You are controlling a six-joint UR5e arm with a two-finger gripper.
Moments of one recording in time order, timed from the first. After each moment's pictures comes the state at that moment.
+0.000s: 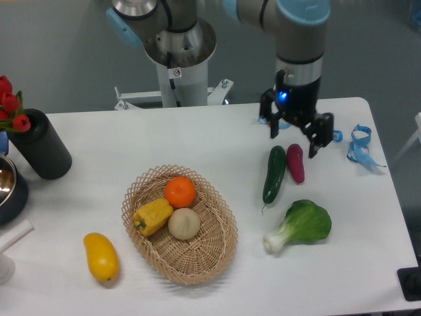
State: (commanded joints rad) arm 2.58 -1.72 -1.66 -1.05 1.44 1.18
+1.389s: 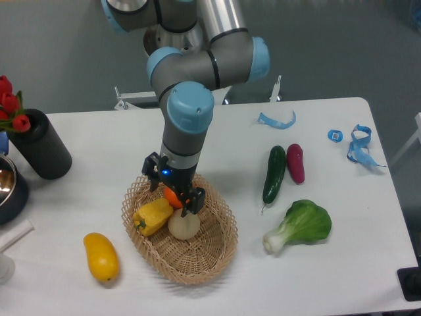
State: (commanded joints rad) arm 2.28 -1.91 -1.79 -0.92 1.32 1.03
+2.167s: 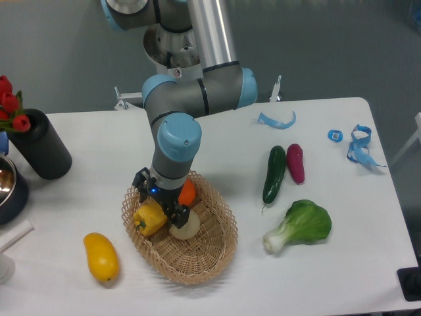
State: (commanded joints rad) arm 2.27 -1.97 -1.80 -0.87 1.29 1.01
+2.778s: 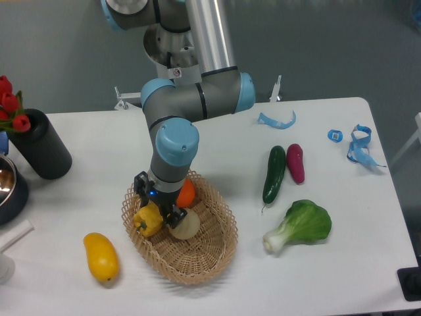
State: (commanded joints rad) arm 2.27 -1.97 -1.79 -0.87 1.30 1.01
